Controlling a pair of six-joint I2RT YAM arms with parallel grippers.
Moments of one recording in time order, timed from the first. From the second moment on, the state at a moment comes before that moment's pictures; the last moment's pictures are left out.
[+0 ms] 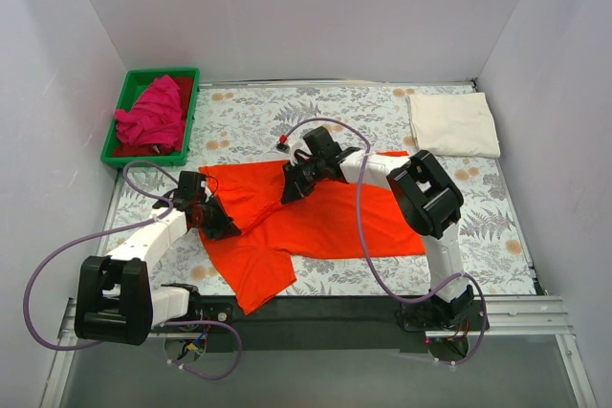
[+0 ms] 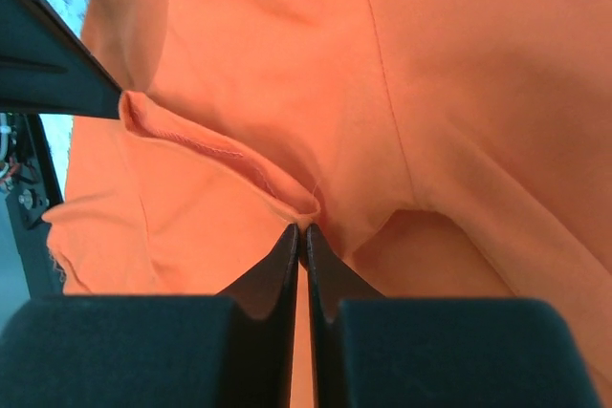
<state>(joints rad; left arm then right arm) -0.12 1.21 0.57 -0.51 0.29 -0.76 0.72 2.10 1.39 -0.12 -0.73 0.12</state>
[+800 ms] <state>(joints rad) -0.18 1.19 0.55 -0.50 0.39 -0.82 0.72 2.09 1.38 -0.15 -0.68 0.07</state>
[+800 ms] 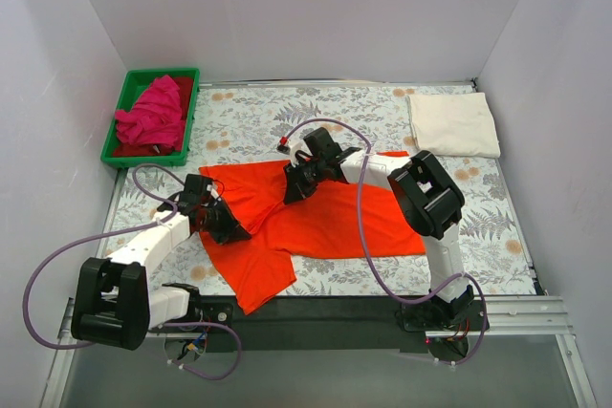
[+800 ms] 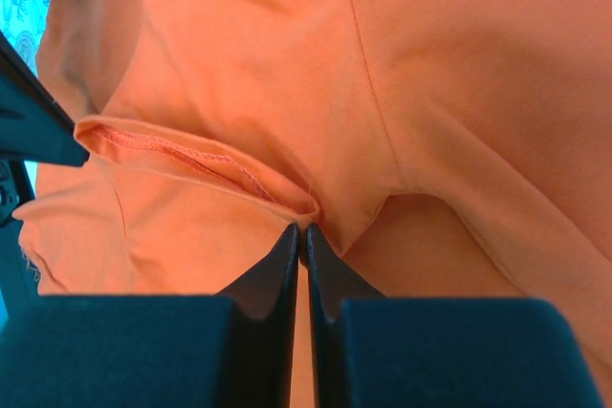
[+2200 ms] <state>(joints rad) -0.32 1.23 0.67 -0.55 0.07 -0.90 0.60 1.65 1.11 -0.28 -0.24 0.05</state>
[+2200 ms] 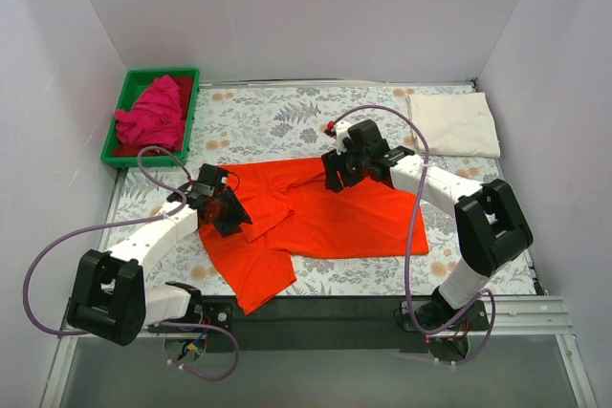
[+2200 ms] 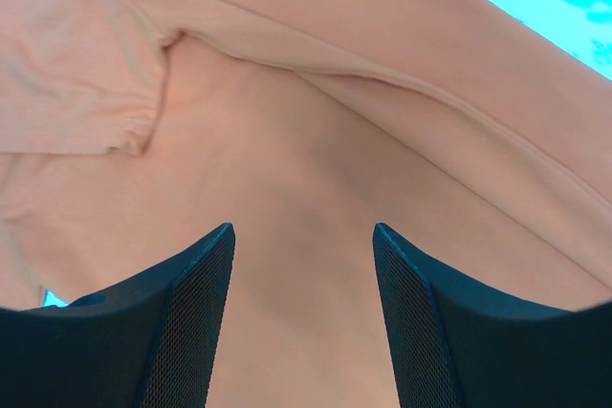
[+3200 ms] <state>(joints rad) -0.24 1.49 1.04 -0.54 -0.04 -0.77 0.40 1.88 1.29 -0.22 -0.31 0.15</state>
